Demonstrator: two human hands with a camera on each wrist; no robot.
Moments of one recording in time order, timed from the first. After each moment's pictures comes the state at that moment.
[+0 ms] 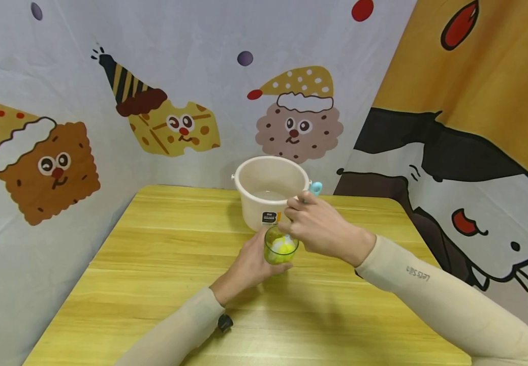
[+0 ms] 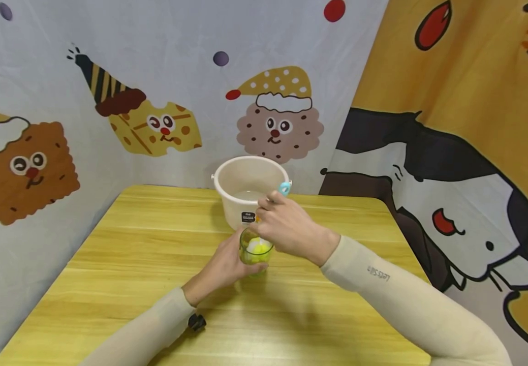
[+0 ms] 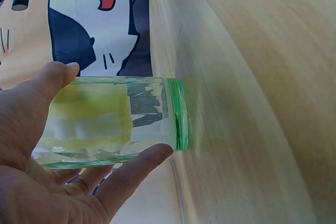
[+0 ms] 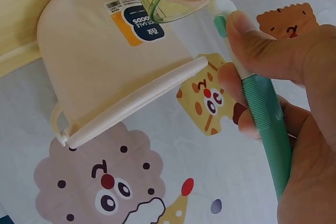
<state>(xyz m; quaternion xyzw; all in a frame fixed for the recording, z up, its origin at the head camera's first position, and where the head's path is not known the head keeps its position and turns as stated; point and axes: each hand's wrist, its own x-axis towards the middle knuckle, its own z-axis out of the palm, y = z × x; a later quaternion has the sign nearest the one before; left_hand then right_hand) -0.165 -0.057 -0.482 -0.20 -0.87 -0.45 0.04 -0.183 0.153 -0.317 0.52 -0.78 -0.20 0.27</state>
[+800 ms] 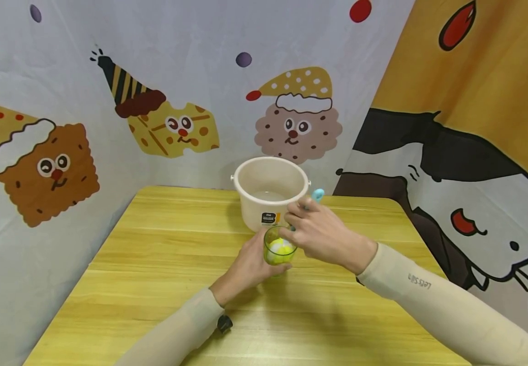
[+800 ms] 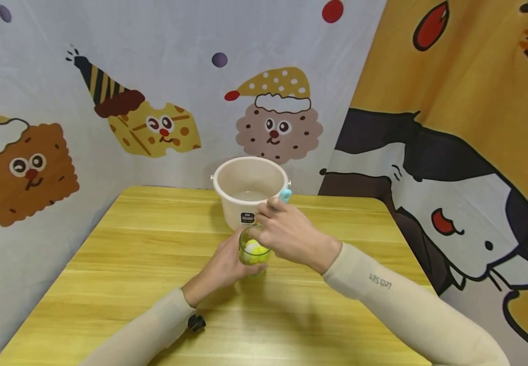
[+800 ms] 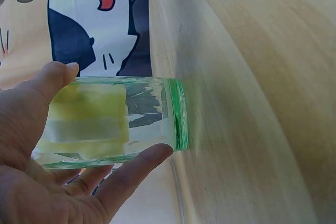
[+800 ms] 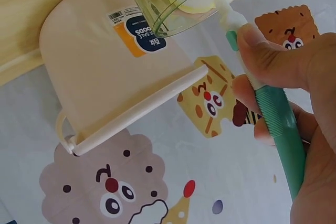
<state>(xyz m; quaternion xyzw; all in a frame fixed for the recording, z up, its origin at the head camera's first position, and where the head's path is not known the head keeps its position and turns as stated) -0.164 -0.057 -0.481 -0.21 -0.87 -0.44 0.03 -0.176 0.159 -0.325 0.53 -0.77 -0.18 0.31</state>
